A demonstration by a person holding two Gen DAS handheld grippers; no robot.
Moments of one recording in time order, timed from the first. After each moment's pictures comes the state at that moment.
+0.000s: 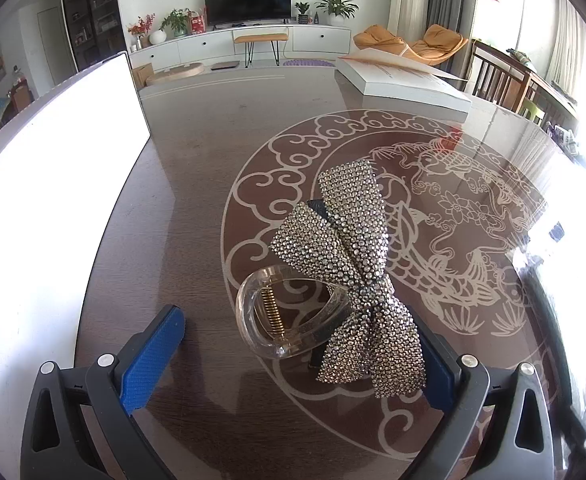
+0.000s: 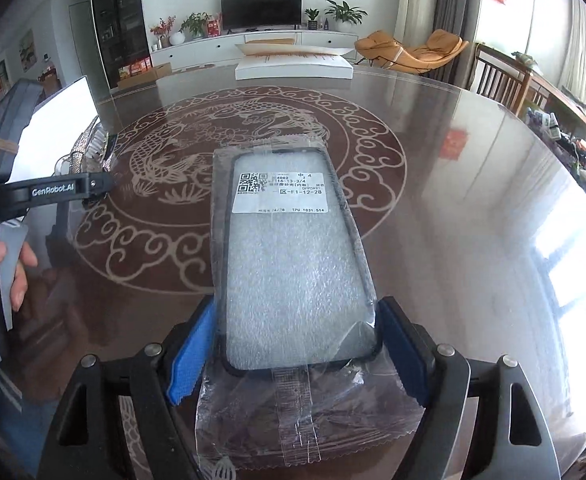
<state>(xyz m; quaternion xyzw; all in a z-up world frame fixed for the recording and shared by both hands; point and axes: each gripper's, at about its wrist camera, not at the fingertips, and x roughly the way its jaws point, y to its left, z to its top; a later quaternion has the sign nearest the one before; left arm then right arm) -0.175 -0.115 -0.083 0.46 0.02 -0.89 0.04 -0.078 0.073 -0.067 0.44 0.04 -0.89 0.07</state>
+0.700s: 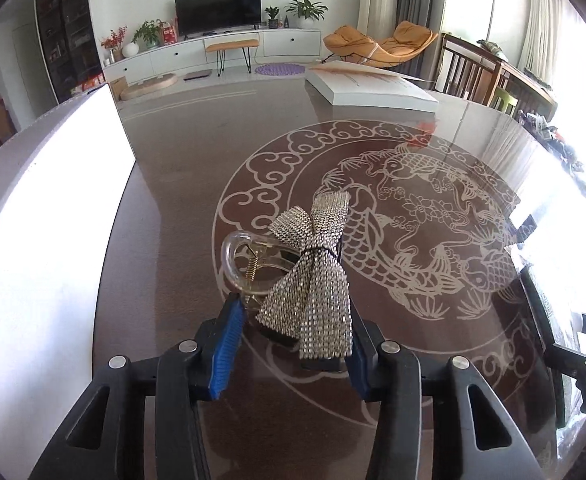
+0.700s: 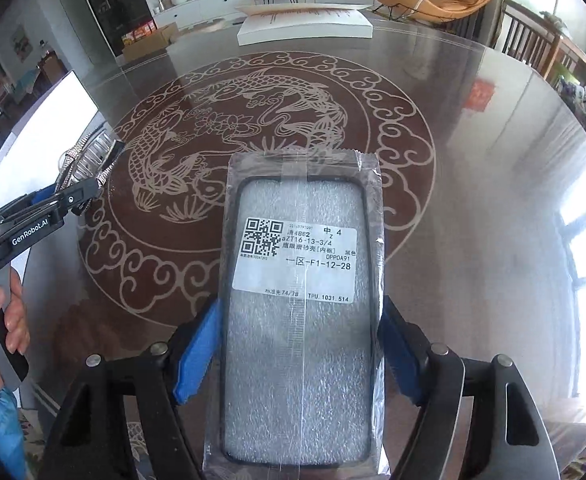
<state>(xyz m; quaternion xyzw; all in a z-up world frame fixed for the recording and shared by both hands) -0.159 -0.113 -0.054 0.45 0.01 -0.89 -0.01 -0.125 0.081 -0.048 0.54 0.01 -0.84 0.10</state>
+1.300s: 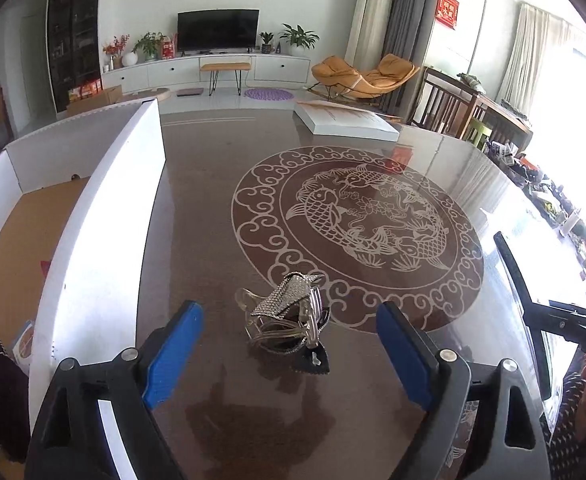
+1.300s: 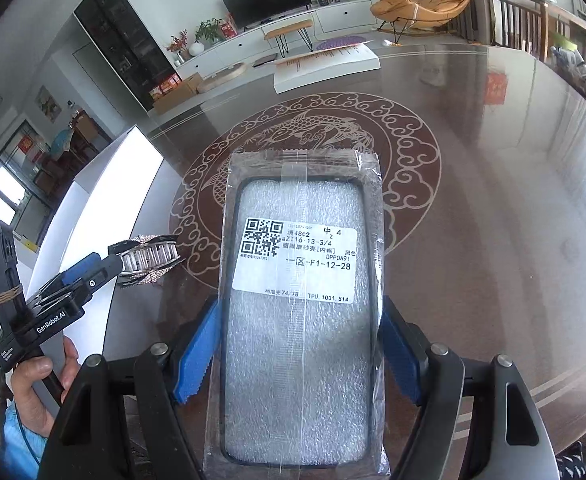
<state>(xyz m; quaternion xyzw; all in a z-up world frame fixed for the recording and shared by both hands) -0.059 -0.132 -0.010 0.41 0.04 -0.91 -0.04 -0.068 0.082 0.002 0.49 -0.10 -0.85 0.16</state>
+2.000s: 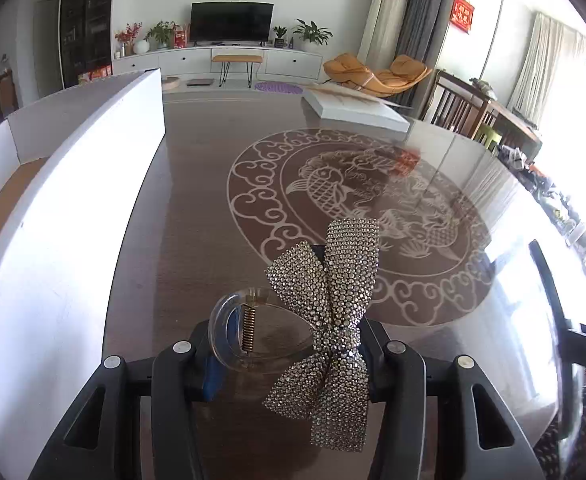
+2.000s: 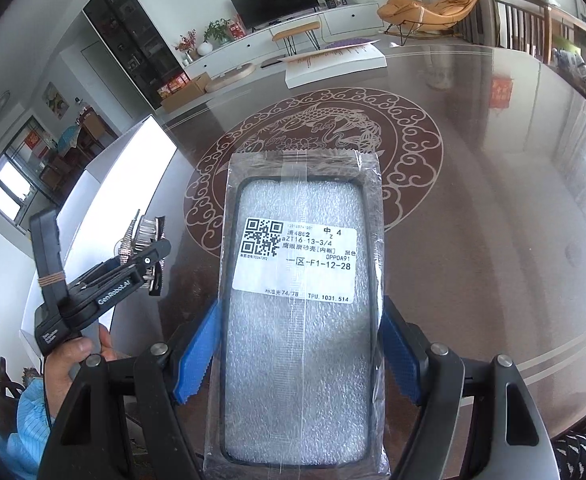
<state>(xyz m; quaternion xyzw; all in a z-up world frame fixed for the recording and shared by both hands) -0.057 -0.128 -0.030 0.41 0.09 -0.91 -0.04 -0.038 0.080 0.006 0.48 -0.10 -0.85 0.17</state>
